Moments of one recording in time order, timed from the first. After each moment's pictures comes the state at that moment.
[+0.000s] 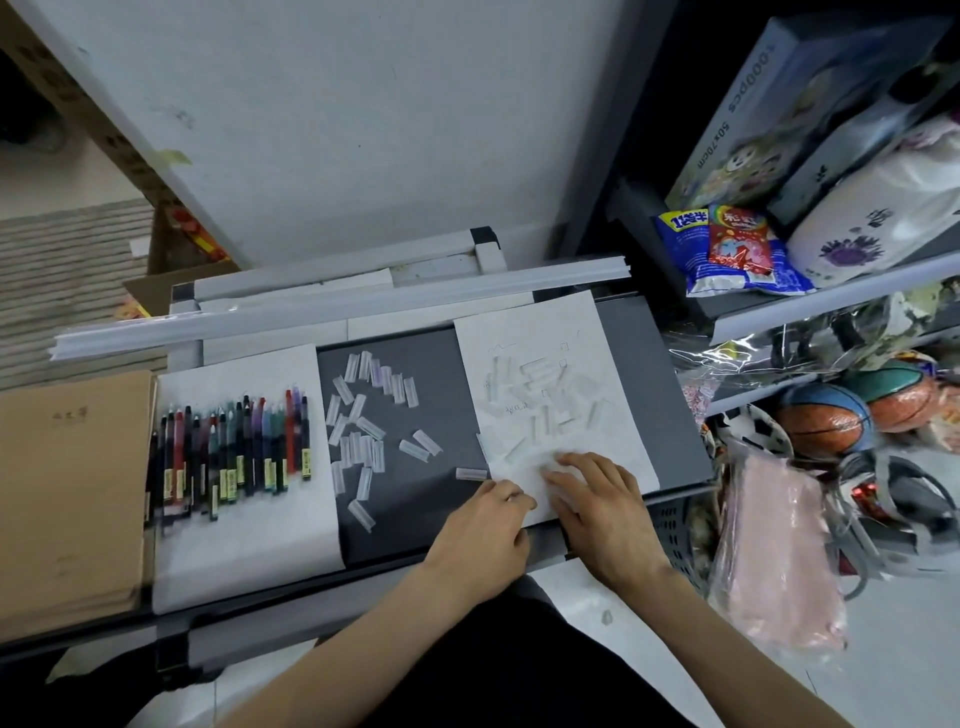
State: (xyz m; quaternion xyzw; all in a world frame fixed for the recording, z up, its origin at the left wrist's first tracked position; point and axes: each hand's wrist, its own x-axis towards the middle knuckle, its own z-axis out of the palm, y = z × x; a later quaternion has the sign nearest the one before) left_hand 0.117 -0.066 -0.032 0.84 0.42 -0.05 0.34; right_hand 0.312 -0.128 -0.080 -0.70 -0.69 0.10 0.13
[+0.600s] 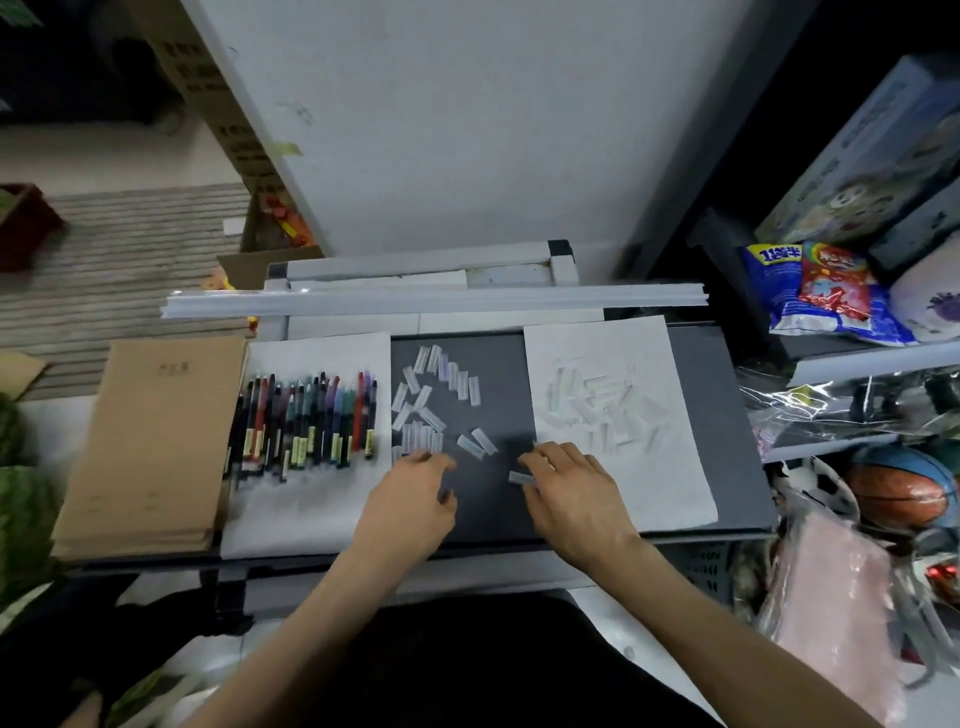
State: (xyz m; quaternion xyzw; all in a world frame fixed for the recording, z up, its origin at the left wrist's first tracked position) left_hand 0.007 -0.027 -0.017 0.72 0.62 0.00 0.30; right_hand 0.234 -0.060 -0.050 -0.63 -0.77 0.10 0.05
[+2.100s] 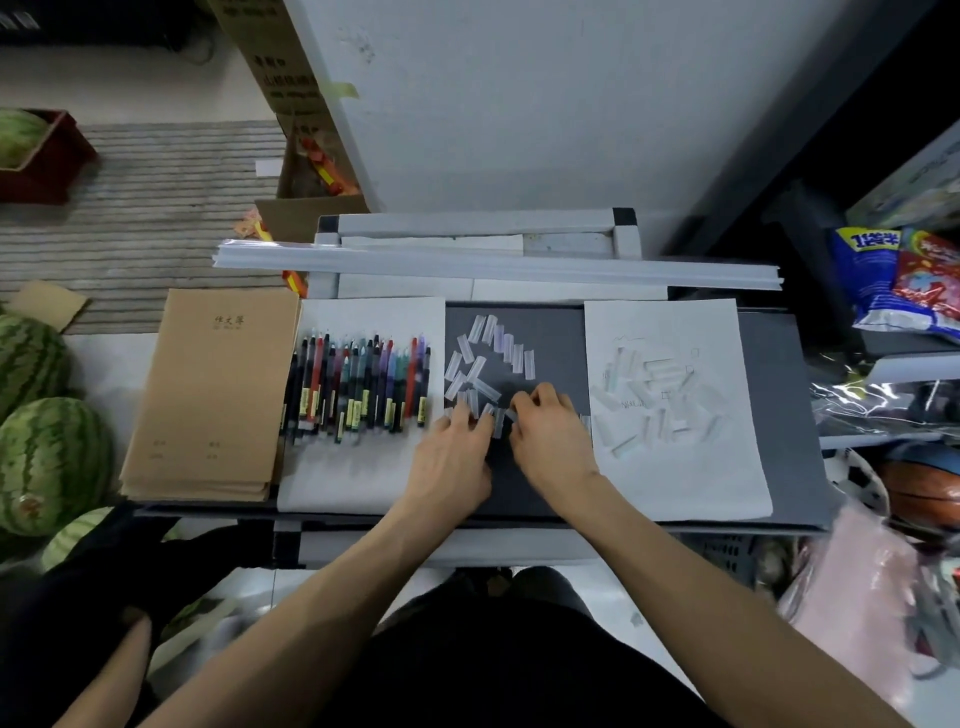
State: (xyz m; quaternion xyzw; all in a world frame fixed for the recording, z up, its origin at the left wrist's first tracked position) left_hand -0.006 -0.015 -0.037 0.77 0.61 -0.07 0.20; right_hand 0.142 0.002 -0.052 -0.67 -0.71 0.20 0.02
